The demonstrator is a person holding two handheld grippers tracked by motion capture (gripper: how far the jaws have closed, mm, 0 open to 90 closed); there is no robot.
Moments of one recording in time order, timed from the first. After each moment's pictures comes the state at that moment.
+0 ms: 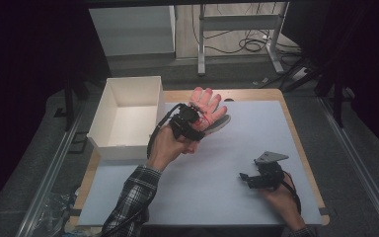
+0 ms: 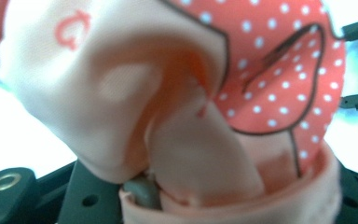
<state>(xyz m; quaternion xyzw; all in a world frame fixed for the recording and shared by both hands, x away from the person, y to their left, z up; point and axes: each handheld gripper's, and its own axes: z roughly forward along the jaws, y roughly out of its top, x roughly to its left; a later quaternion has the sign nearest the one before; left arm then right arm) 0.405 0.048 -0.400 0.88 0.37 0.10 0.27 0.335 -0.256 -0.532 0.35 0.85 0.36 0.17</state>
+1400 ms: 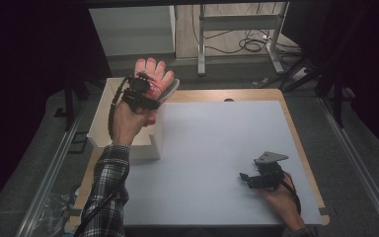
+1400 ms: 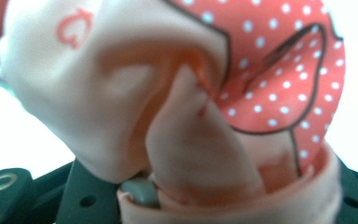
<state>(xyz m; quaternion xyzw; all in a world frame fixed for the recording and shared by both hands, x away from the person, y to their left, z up) 0.442 0.175 -0.355 0.79 0.53 0.19 0.25 0.334 -0.256 -0.533 0.35 0.85 0.36 0.18</state>
